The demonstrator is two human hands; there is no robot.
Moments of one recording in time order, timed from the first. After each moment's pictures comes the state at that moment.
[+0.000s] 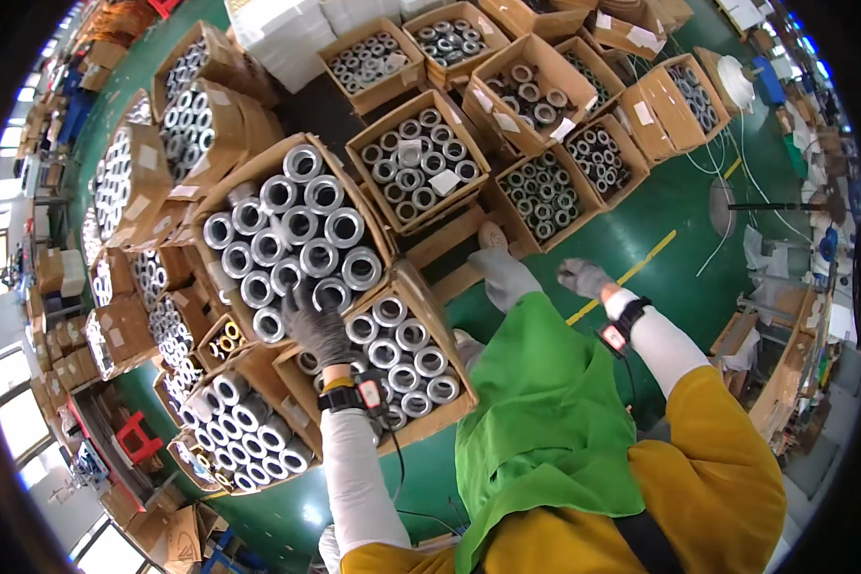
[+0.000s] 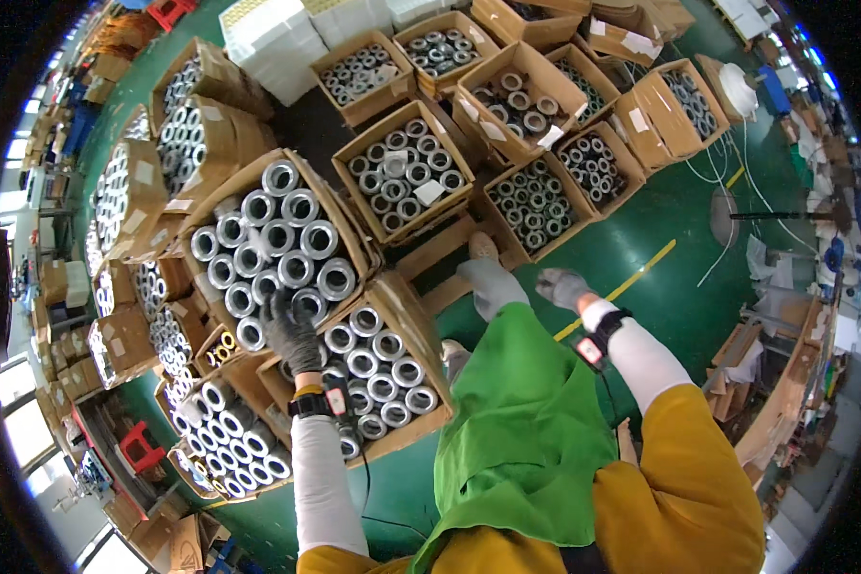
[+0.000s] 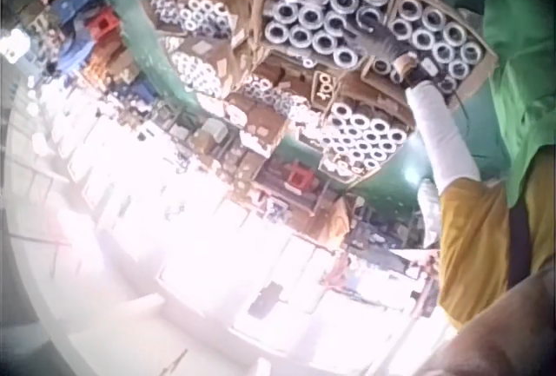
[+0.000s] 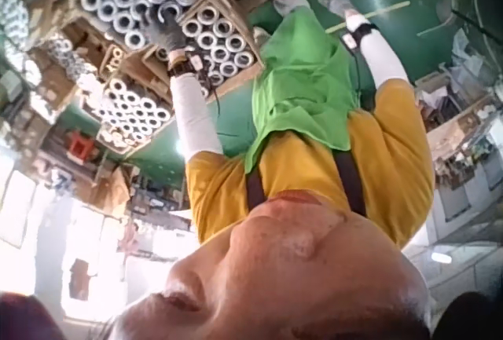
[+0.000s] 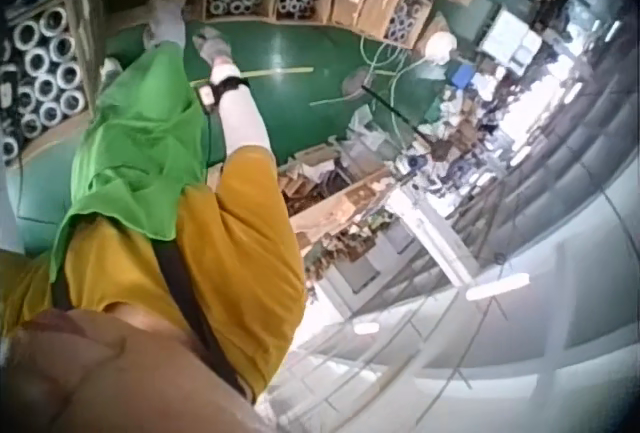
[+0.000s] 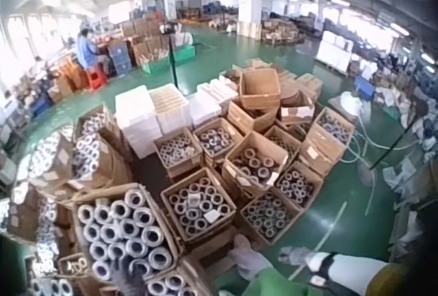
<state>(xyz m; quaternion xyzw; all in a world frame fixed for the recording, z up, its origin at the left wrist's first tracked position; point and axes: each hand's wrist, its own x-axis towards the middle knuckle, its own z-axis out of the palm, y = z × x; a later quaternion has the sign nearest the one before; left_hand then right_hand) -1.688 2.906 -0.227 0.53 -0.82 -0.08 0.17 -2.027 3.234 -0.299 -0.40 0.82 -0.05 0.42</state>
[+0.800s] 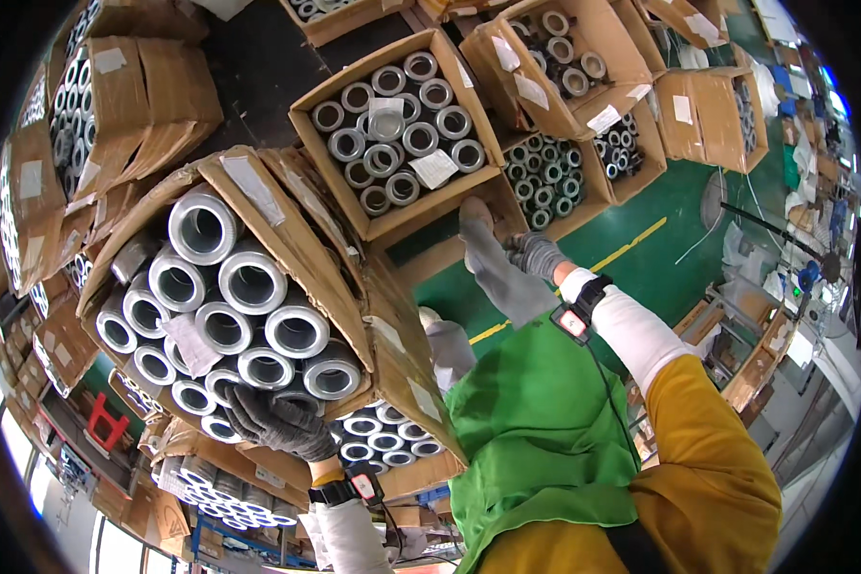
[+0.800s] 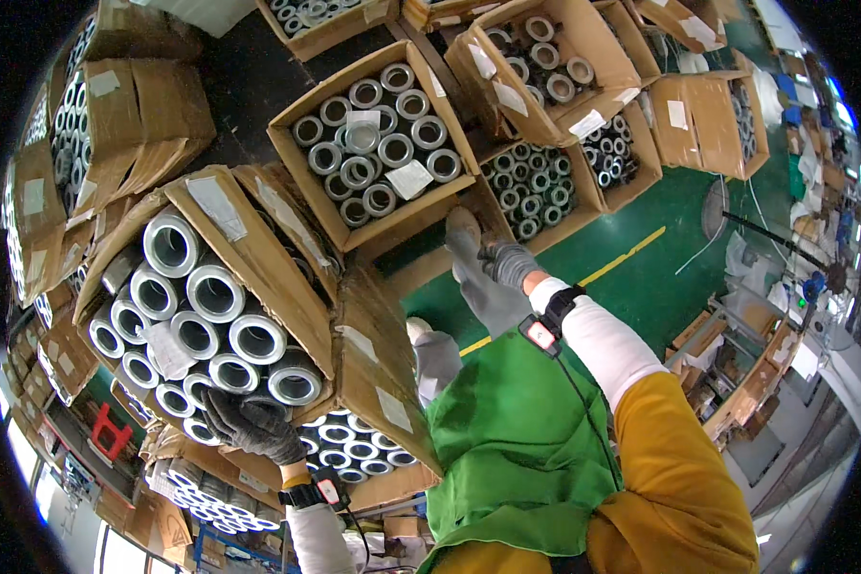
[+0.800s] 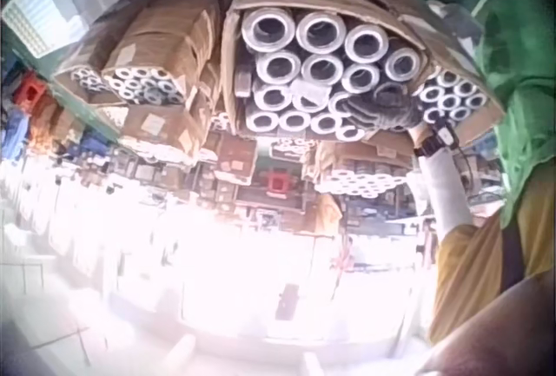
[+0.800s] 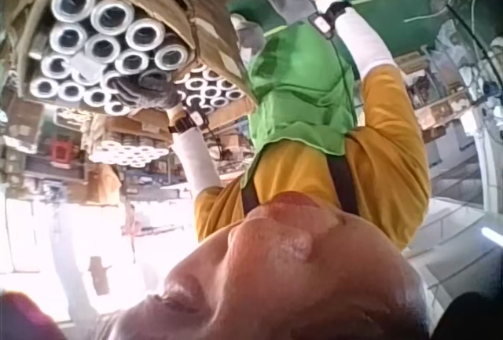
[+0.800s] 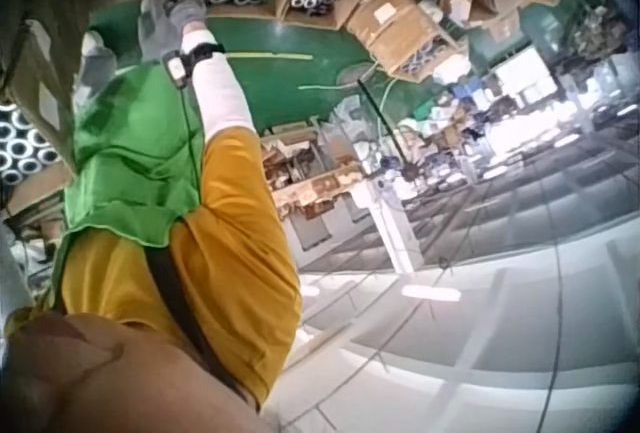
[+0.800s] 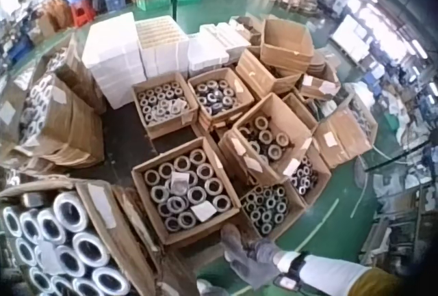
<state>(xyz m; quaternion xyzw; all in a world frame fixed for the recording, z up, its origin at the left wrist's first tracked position) -1.709 2.887 -0.276 0.55 -0.82 0.03 0.15 -2.069 3.083 -0.463 -0.43 0.76 0.06 0.49</state>
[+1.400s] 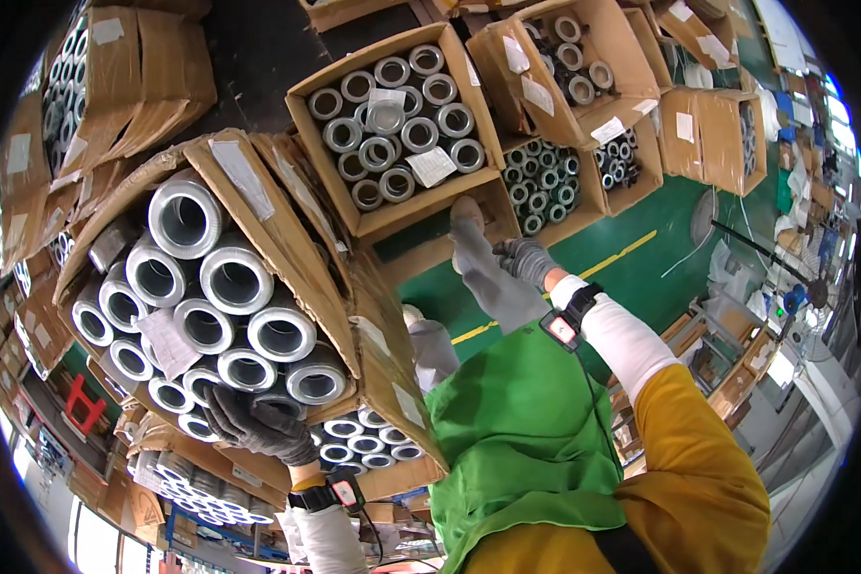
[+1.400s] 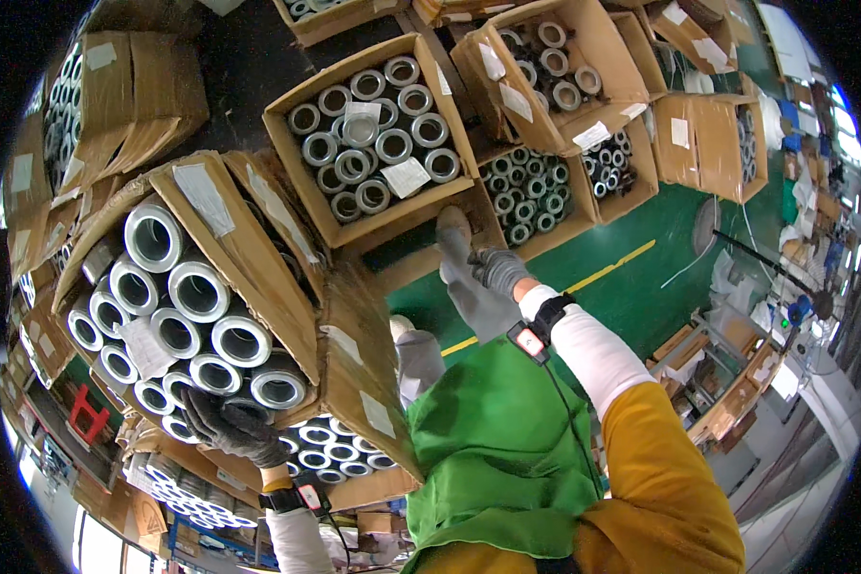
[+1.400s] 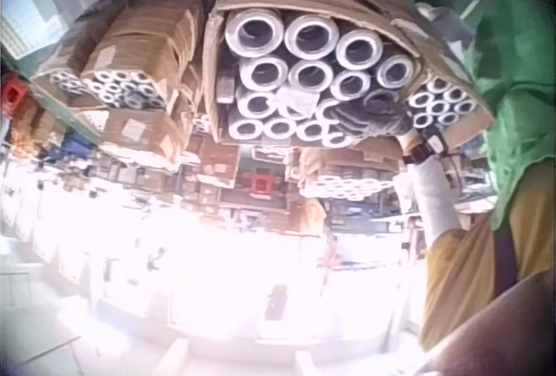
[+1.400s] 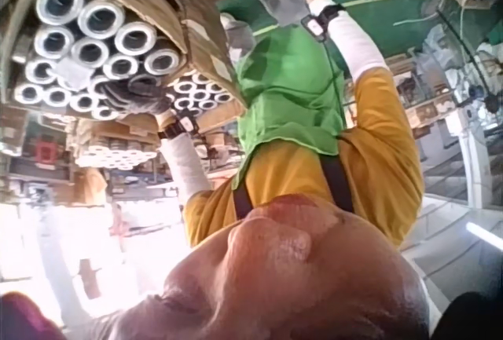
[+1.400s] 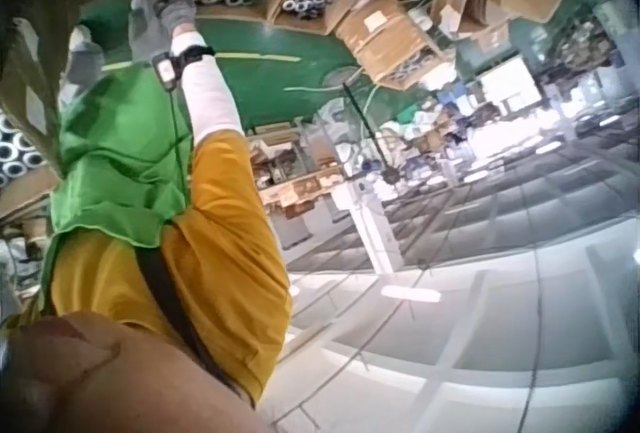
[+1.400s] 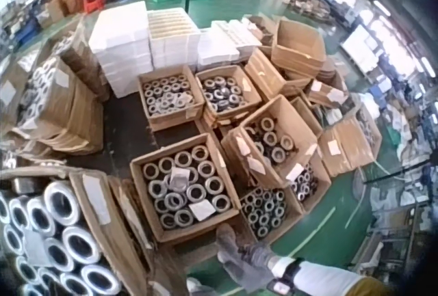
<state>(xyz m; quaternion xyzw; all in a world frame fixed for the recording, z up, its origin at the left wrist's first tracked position) -1.714 2.886 -0.276 0.55 -0.82 0.04 0.15 -2.071 3.096 -0.485 -0.41 0.76 0.02 0.51</state>
